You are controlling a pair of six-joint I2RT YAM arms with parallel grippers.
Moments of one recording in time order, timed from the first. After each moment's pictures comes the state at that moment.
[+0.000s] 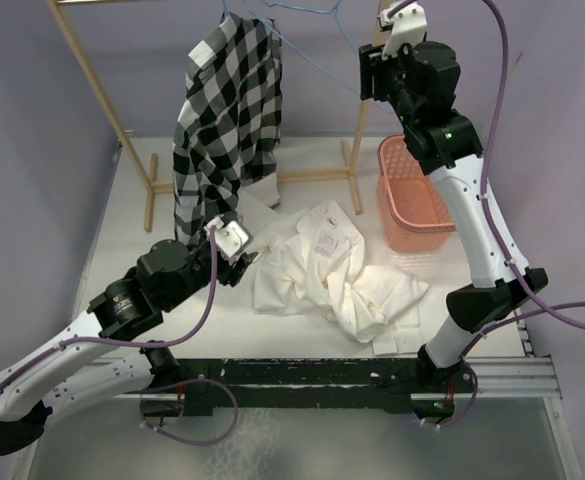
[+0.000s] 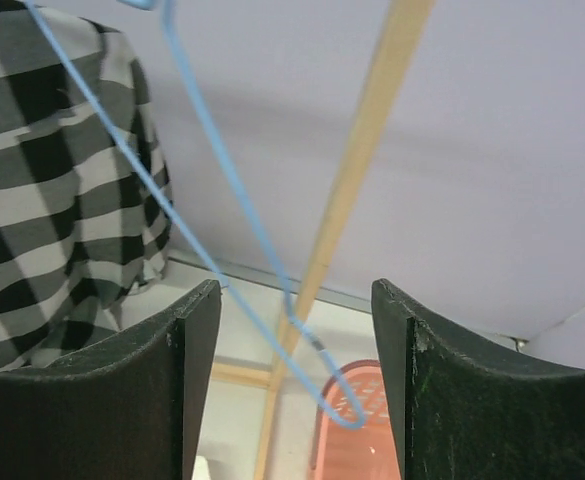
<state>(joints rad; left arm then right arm) -0.92 0.71 0.87 -0.36 -0.19 0.19 0.41 1.68 2.12 -0.45 0.22 -0.17</state>
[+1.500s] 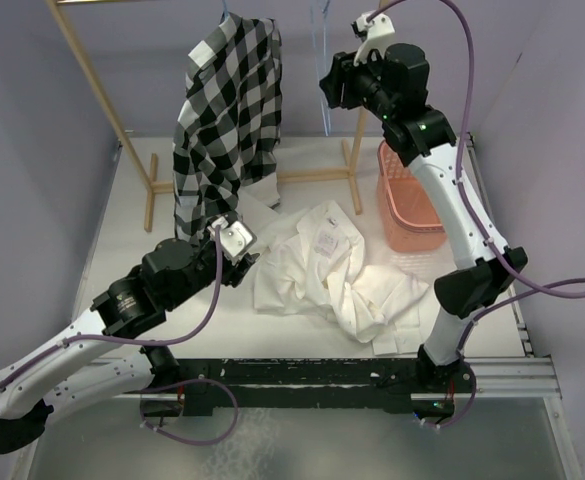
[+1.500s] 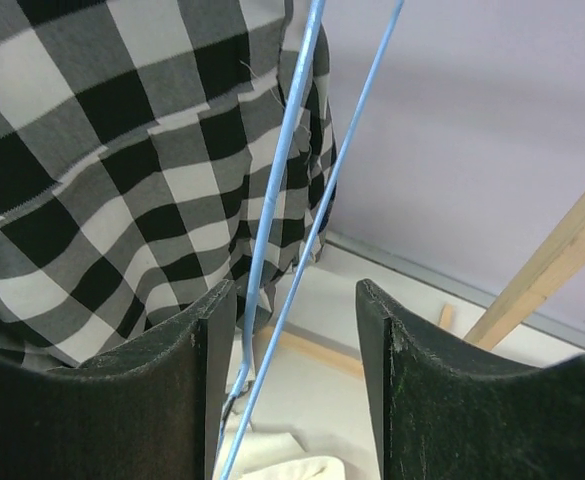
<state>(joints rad) -0.92 0.73 0.87 -0.37 -0.18 0.19 0.41 1.79 2.13 -0.43 -0.08 0.05</state>
